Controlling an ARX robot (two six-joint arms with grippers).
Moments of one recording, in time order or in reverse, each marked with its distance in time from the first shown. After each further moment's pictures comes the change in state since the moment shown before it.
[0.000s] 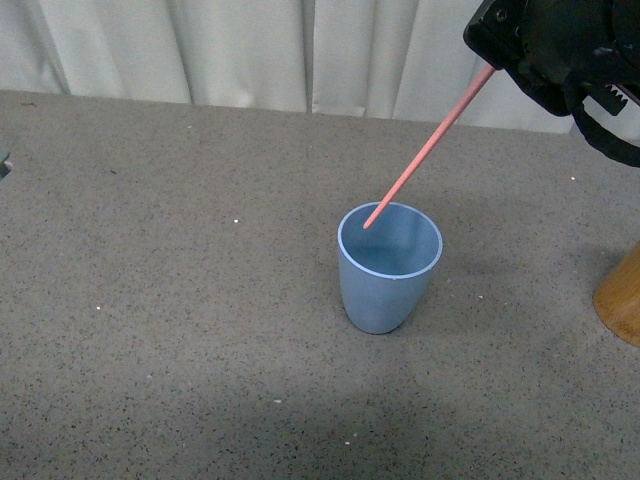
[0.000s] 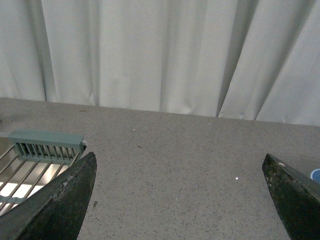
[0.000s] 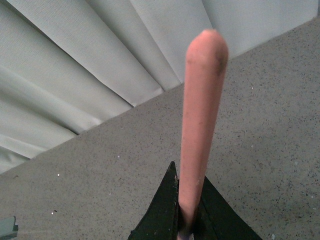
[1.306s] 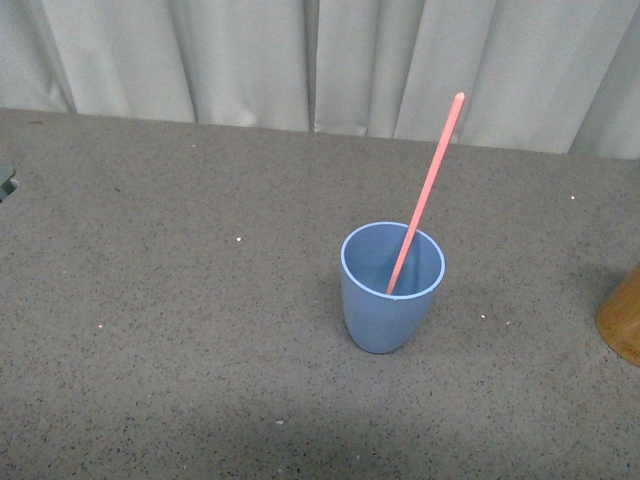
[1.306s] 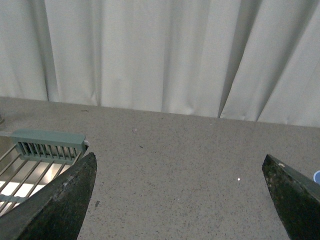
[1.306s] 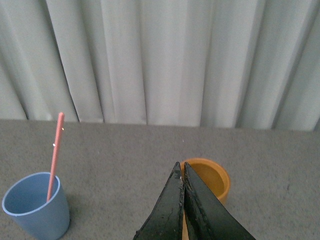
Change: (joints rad) left arm 0.000 -0.001 0.000 0.000 -0.003 0.000; right arm -0.470 -1.672 -0.837 -0.375 -0.386 -0.770
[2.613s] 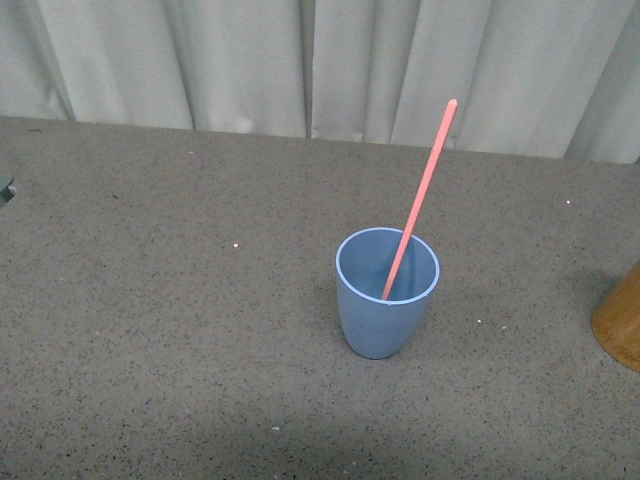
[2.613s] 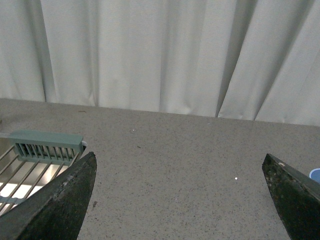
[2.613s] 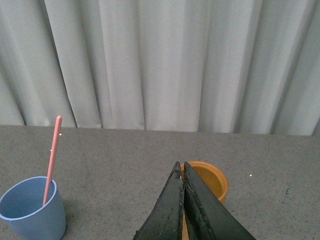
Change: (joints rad) left arm 0.000 0.000 0.000 0.000 0.003 0.000; right arm 0.001 -0.006 -0.003 -0.004 0.004 0.002
